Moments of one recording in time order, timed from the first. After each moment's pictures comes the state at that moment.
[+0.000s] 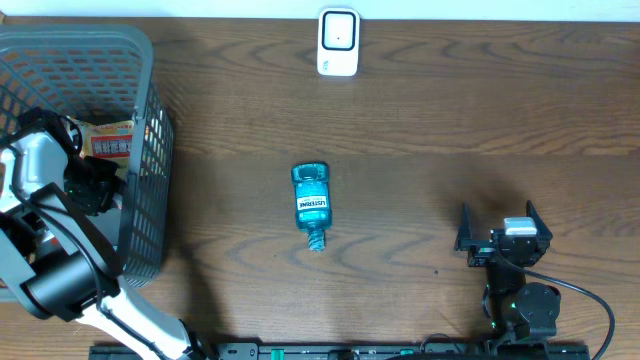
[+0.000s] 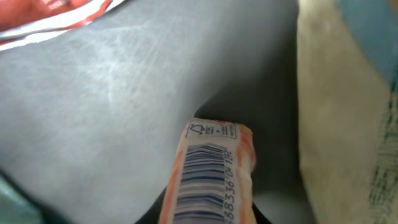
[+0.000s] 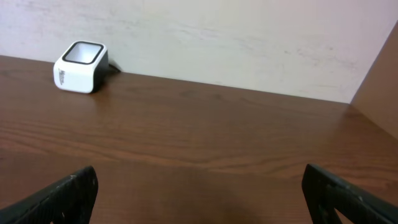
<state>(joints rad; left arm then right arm) 0.57 1.97 1.40 -1.02 0.05 -0.73 0.04 0.01 0.01 -0.07 0.06 -0.12</state>
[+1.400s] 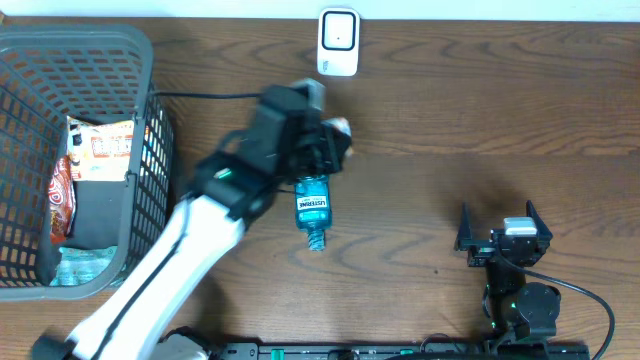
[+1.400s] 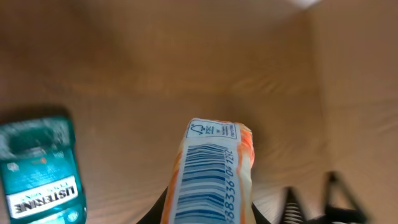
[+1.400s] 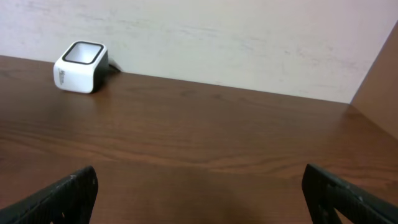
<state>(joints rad) -0.56 1.43 1.23 -0.55 0.28 -0.72 0.04 0.01 0.01 -0.07 0.06 -0.12</state>
